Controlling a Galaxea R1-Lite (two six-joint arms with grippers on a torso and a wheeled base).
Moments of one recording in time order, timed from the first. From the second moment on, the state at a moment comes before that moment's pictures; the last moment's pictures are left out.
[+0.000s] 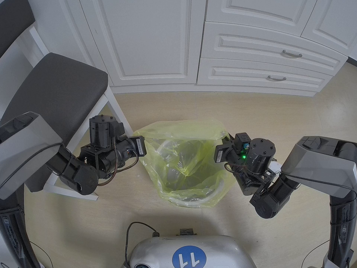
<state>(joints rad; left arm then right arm) -0.39 2.10 -0.95 -0.89 0.05 -0.29 0.57 2.31 -0.89 -1.54 -0.39 -0.04</state>
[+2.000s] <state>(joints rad) -0.38 2.11 -0.83 -1.06 -0.05 -0.14 0.54 2.16 -0.78 -1.29 -0.34 0.01</state>
